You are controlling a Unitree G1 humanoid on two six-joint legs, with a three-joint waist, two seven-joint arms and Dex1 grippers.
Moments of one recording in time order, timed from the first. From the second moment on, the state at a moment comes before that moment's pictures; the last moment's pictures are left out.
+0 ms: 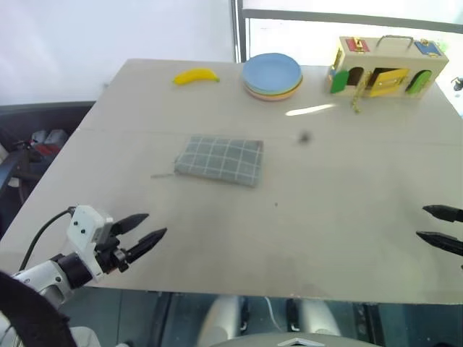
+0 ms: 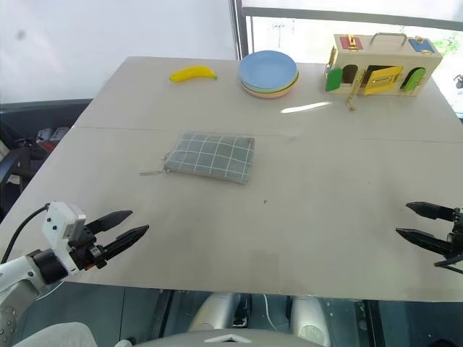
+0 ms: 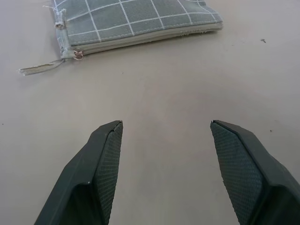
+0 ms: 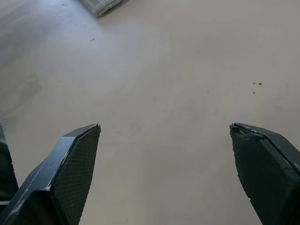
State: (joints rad) left arm 0.45 0.72 0.53 -0.47 -0.61 0.44 -0.85; right arm 0.10 -0.97 -0.49 0.30 0.60 0.26 1.50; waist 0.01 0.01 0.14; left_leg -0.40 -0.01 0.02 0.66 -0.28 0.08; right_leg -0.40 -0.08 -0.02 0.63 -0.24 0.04
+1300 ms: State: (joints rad) left arm -0.57 0.80 0.14 0.74 -0.12 -0.14 -0.85; right arm -0.01 -0.76 -0.36 -0.15 0.80 0.46 1.38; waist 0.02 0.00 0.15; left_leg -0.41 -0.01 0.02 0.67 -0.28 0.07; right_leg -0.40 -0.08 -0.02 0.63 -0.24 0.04
